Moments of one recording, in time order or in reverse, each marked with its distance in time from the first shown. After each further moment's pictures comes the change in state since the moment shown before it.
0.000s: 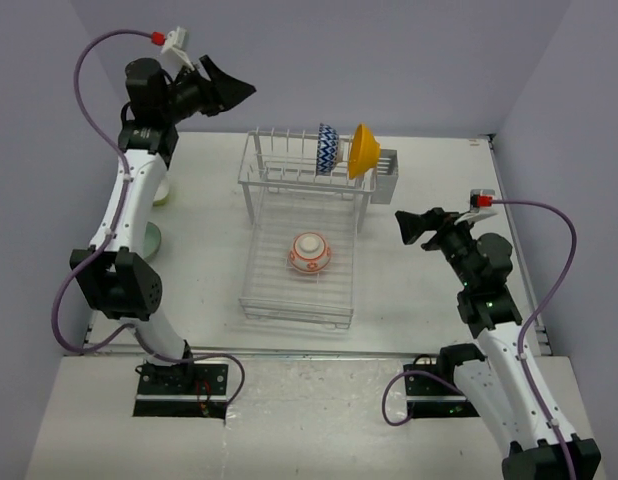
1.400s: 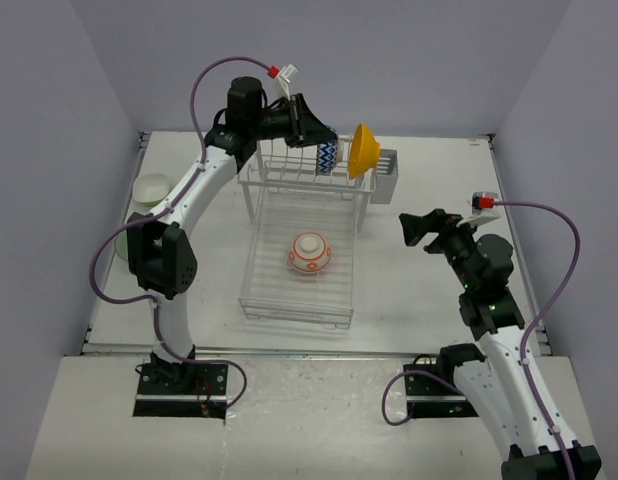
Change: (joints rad) left arm -0.377 0.241 0.081 0.060 0.220 -0.190; right arm 0.000 0.004 0.041 -0.104 0.074 -0.013
